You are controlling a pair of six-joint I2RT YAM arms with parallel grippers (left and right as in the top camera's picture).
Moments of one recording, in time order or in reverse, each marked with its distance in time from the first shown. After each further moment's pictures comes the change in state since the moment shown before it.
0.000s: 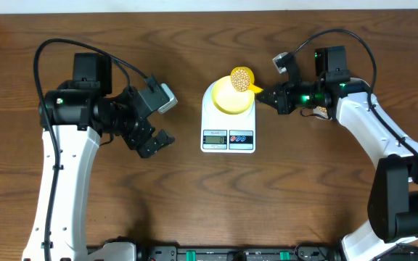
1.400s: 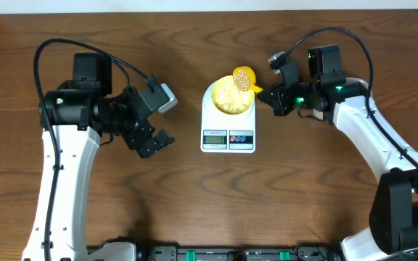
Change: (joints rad) left arm 0.000 0.000 0.000 0.000 0.000 0.000; right arm 0.053 -0.063 0.000 -0.037 0.199 -0.037
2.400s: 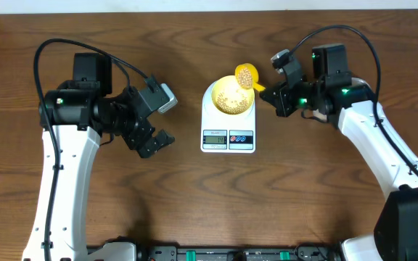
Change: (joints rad) left arm 0.000 0.000 0.000 0.000 0.000 0.000; right arm 0.011 -0.077 0.000 -0.047 0.041 -0.004
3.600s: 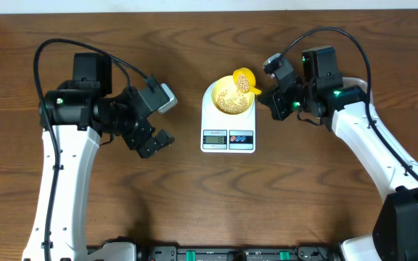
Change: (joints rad) left arm 0.000 0.000 0.000 0.000 0.000 0.000; right arm 0.046 0.000 0.000 -0.010 0.095 -0.054
